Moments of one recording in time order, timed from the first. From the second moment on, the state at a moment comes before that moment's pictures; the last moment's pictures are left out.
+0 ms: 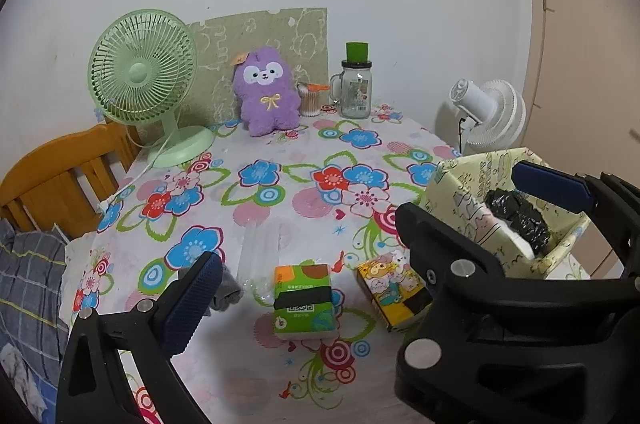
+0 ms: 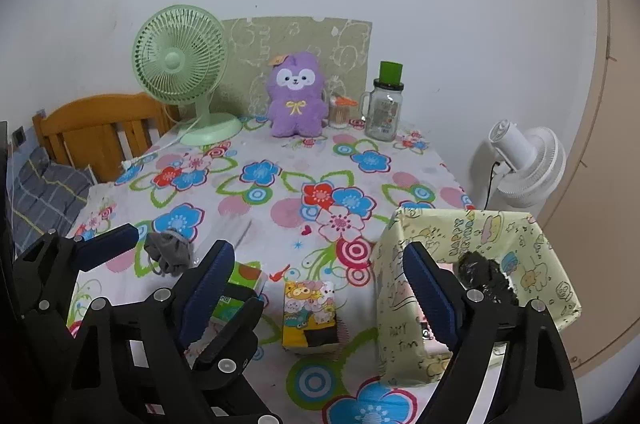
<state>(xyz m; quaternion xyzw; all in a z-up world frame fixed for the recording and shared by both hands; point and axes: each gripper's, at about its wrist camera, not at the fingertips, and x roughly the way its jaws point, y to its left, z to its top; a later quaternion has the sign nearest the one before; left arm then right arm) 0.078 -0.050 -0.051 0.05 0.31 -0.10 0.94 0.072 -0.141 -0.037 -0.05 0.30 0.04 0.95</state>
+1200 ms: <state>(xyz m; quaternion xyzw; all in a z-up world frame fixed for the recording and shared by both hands) 0.125 -0.024 -0.124 0.05 0.41 -0.10 0.91 0.131 -0.116 -0.117 -0.05 0.40 0.05 0.91</state>
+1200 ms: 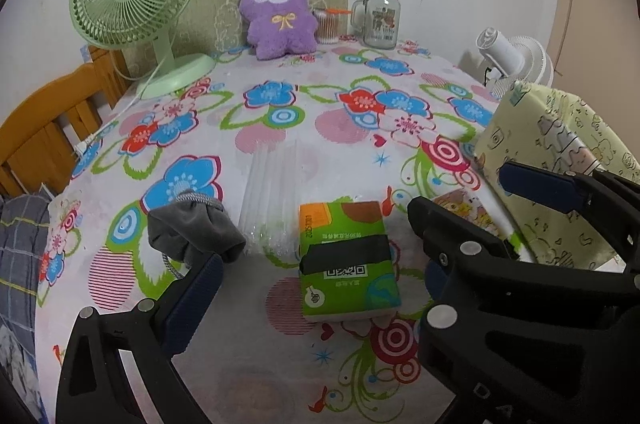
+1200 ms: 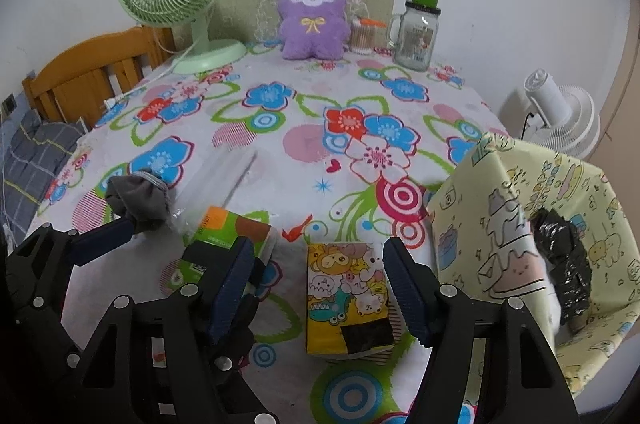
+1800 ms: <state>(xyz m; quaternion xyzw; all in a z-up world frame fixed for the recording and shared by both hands) 0.142 -0.038 -0.150 0.06 0.44 -0.10 0.89 0.156 -0.128 -0.152 -0.04 0.45 0.03 0.89</state>
